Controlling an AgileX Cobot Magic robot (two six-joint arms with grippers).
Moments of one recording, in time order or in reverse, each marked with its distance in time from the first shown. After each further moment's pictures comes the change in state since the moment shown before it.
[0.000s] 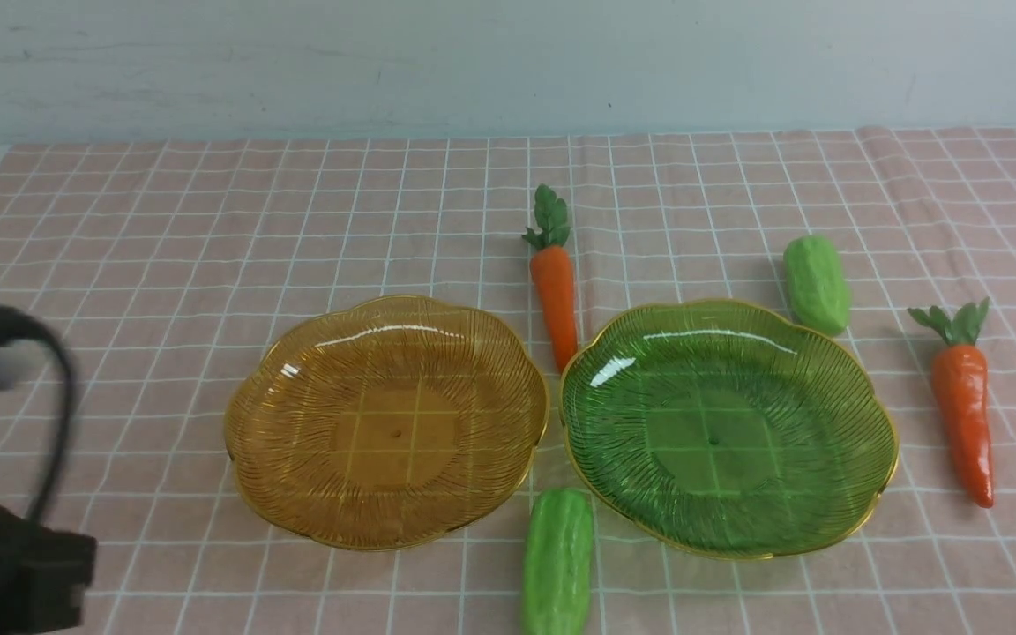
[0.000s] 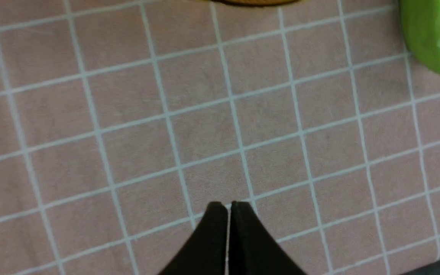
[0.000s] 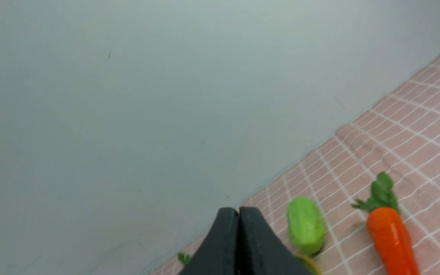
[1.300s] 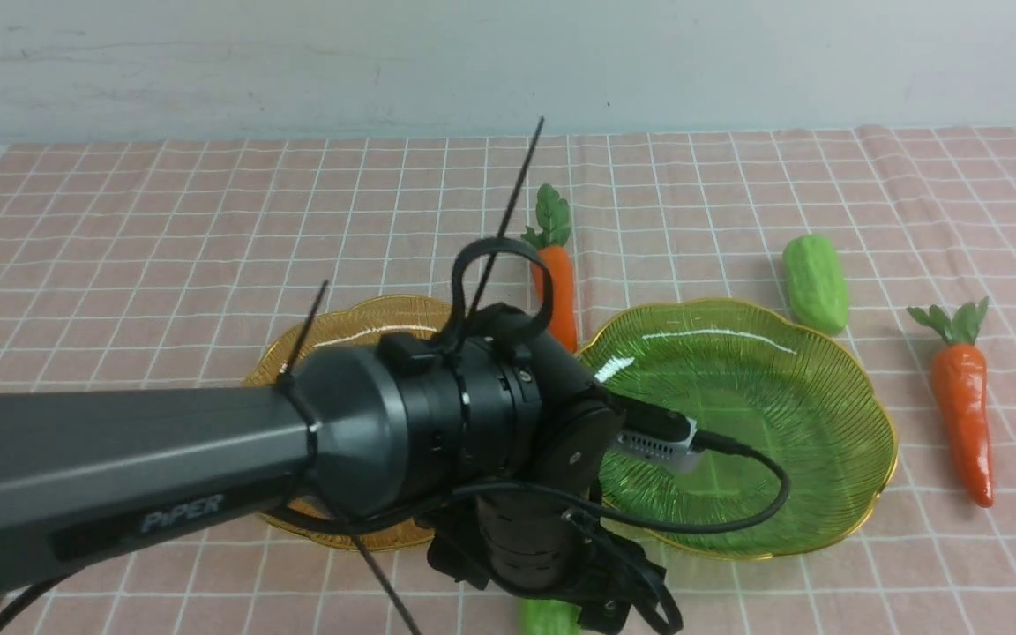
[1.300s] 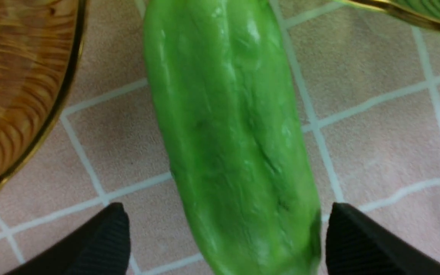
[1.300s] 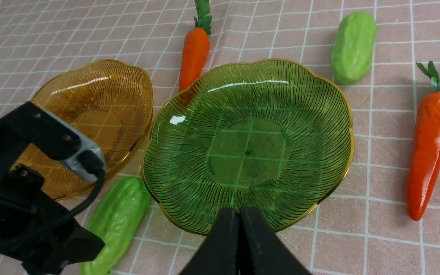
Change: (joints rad) right arm 0.000 0.614 -0.639 -0.124 0.795 -0.369; left arm -0.671 0.803 -0.456 0.339 -0.209 -0.677
